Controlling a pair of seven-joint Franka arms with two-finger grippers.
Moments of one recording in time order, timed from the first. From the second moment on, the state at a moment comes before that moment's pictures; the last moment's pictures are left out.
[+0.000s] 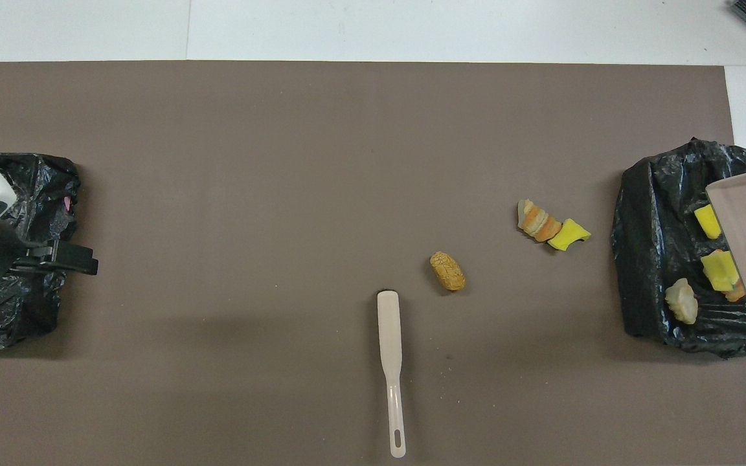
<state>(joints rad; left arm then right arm) 0.02 -0.13 -0.03 -1.91 -0.10 1.70 0.05 -0.20 -0.12 0.08 -1.88 -0.99 1.88 -1.59</state>
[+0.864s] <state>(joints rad) 0.02 -0.14 -0.03 -1.59 -0.10 1.47 0.05 -0.20 -0.13 0.15 -1.84 -0.44 1.70 -1.06</state>
